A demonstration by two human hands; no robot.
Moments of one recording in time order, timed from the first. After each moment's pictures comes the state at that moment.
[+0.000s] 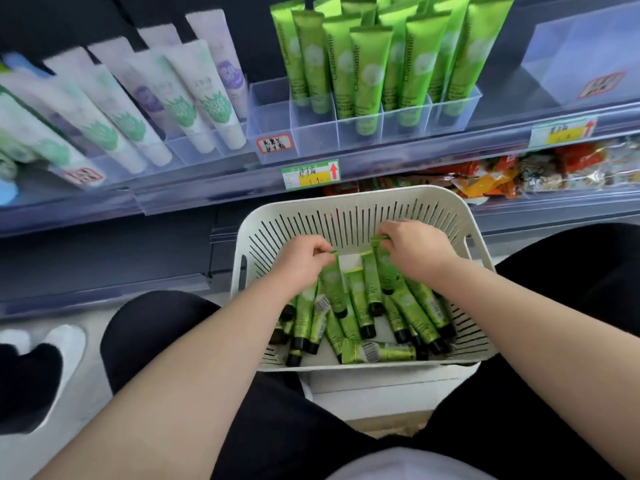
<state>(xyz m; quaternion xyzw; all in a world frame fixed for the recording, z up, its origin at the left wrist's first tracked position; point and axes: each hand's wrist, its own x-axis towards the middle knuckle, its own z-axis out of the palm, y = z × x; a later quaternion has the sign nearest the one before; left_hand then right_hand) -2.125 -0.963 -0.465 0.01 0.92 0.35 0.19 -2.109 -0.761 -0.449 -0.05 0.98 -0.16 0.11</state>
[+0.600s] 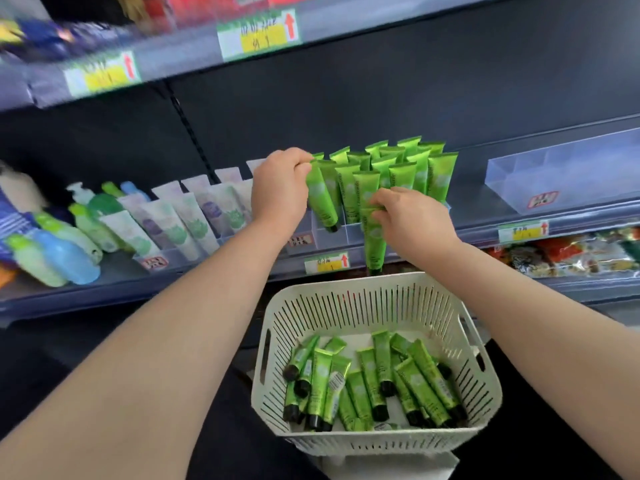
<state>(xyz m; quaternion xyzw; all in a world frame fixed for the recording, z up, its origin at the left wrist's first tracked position) -2.192 -0.949 -0.241 0.09 0.90 0.31 -0.28 -2.138 -0.764 -0.284 -0.09 0.96 -0.18 -0.19</state>
